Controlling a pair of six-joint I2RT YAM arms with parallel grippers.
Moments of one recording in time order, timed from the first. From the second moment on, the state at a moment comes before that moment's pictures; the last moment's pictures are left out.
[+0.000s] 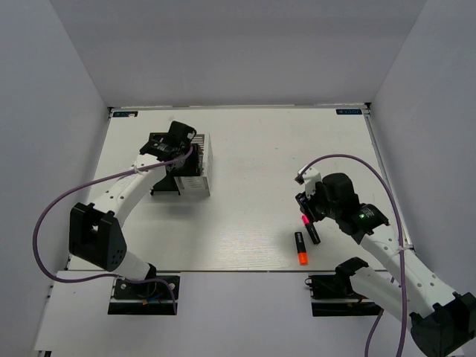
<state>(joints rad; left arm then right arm) -0.41 1.49 1.24 -0.78 -0.17 -1.94 0.50 0.81 0.66 -0.58 -0.09 -0.26</state>
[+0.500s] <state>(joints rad) -0.53 1.52 1.47 -0.58 0.16 -1.02 0.50 1.03 0.69 -0.63 -0.07 -0.27</state>
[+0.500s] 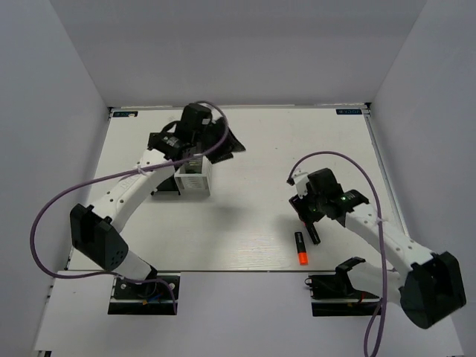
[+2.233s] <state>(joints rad) -0.77 0.67 0.78 -0.80 -0.43 -0.41 0.52 1.90 1.87 -0.86 -0.59 -0.36</state>
